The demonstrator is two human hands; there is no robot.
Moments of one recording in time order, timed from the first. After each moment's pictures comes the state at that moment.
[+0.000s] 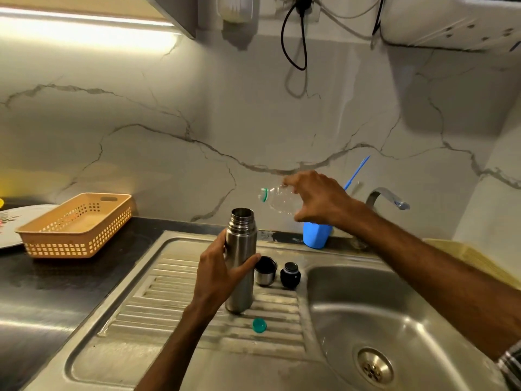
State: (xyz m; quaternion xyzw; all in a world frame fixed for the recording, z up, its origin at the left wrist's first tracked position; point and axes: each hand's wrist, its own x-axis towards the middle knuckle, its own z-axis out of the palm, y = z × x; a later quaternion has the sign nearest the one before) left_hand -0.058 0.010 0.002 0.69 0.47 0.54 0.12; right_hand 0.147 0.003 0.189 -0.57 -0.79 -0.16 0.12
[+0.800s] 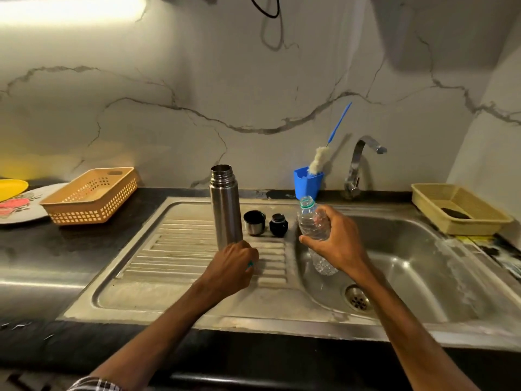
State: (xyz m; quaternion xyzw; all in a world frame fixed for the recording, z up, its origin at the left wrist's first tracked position) left_hand -0.028 -0.062 -0.036 0.87 0.47 0.13 -0.02; right_hand 0.234 -0.091 0.011 -0.61 -0.67 0.08 0.43
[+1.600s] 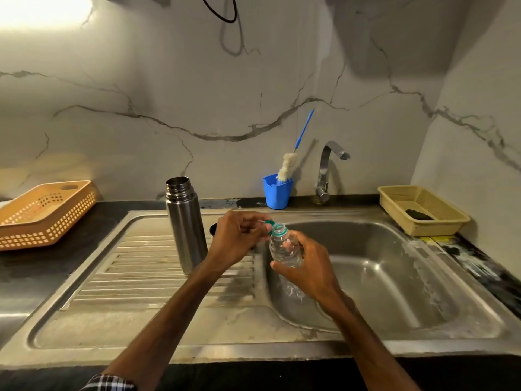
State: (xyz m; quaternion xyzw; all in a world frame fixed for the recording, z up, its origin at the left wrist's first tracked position) left_hand 0.070 -0.041 0.034 0.73 0.38 0.45 0.35; right_hand 0.251 -0.096 -0.025 -0.58 -0.64 0.17 0.48
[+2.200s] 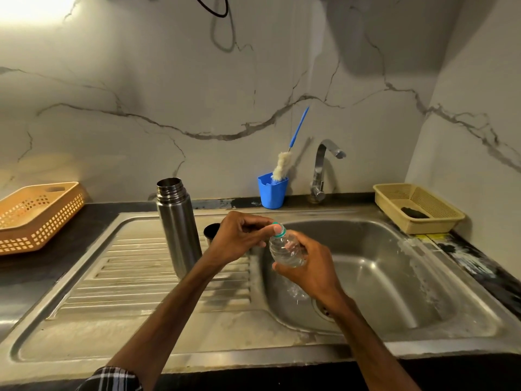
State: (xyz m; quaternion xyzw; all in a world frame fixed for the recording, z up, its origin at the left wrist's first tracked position) left_hand 0.077 -0.023 0.032 0.78 0.31 0.40 0.38; right_hand 0.260 -0.095 -0.027 -0.57 -0.63 0.16 0.50
